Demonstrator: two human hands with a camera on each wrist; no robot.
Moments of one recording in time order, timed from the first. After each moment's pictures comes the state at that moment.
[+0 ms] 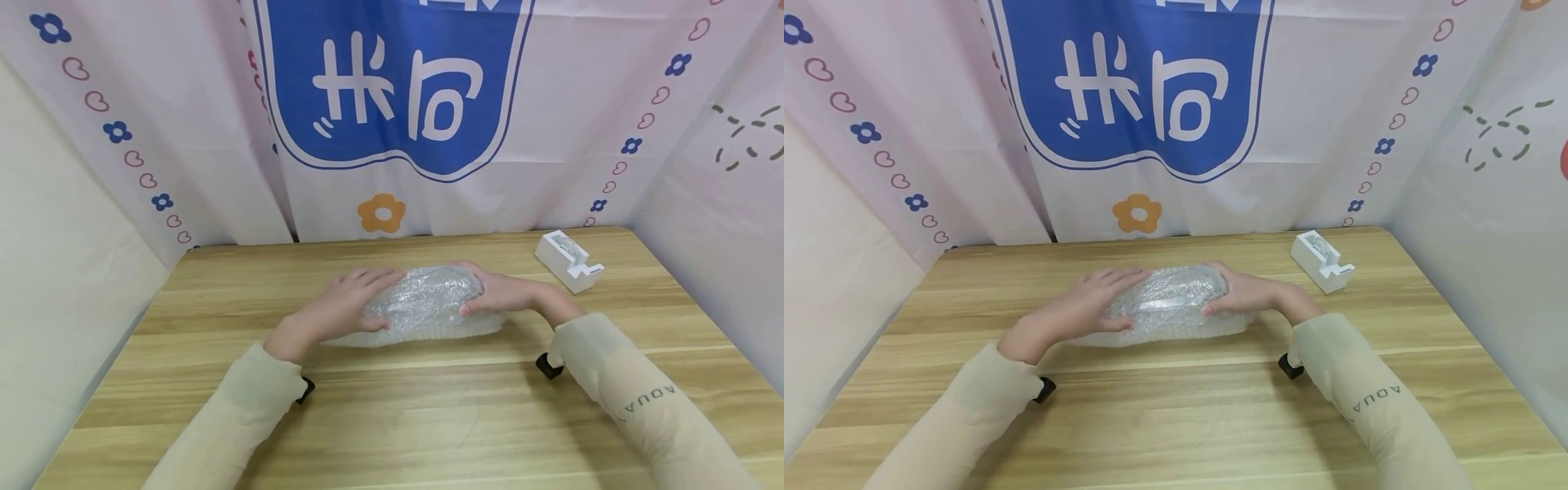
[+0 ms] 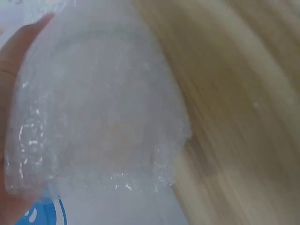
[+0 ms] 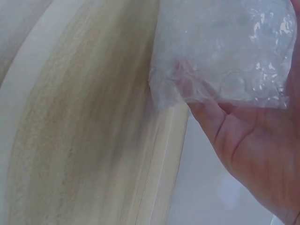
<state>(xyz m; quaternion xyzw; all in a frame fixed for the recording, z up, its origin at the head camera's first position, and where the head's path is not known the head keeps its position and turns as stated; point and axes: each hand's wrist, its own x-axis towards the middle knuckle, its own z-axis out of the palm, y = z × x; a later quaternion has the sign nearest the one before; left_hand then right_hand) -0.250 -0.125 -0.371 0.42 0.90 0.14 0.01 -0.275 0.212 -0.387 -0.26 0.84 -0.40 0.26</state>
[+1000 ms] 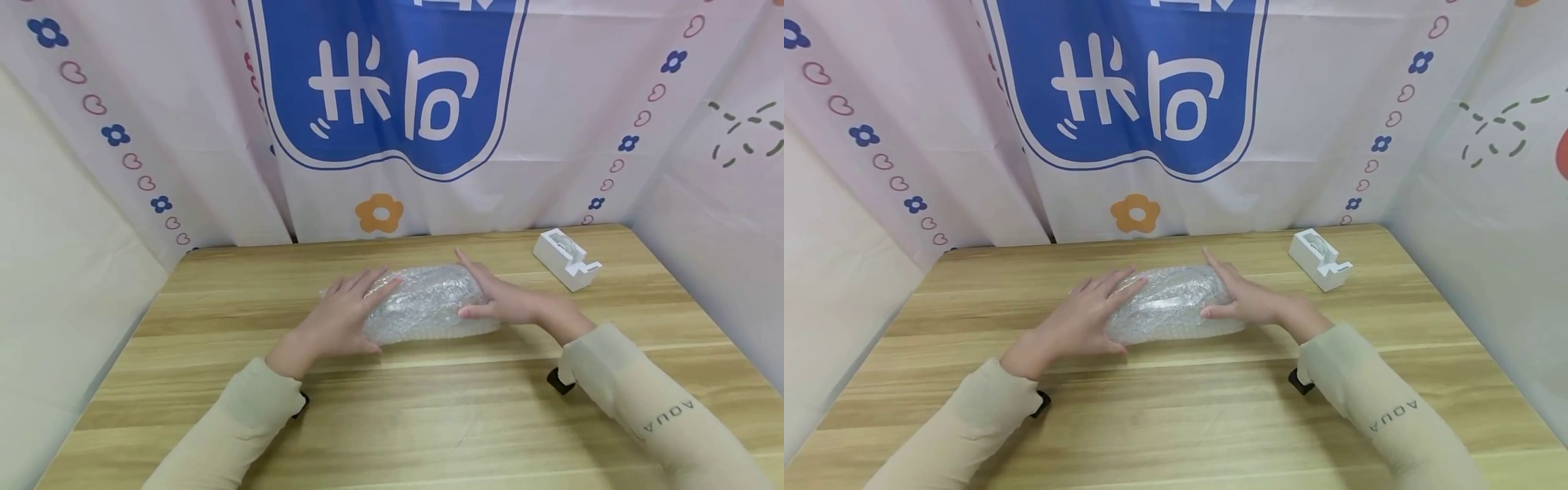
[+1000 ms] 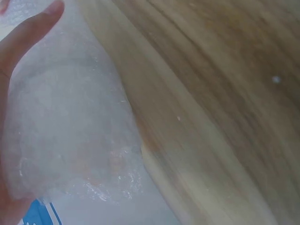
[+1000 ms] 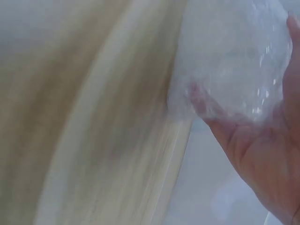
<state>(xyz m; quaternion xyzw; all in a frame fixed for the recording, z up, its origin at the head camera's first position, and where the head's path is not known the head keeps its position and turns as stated) -0.238 -0.128 -0.393 0.42 0.90 0.09 -0.07 -0.252 0.213 -0.391 -0.29 0.87 -0.36 0.16</state>
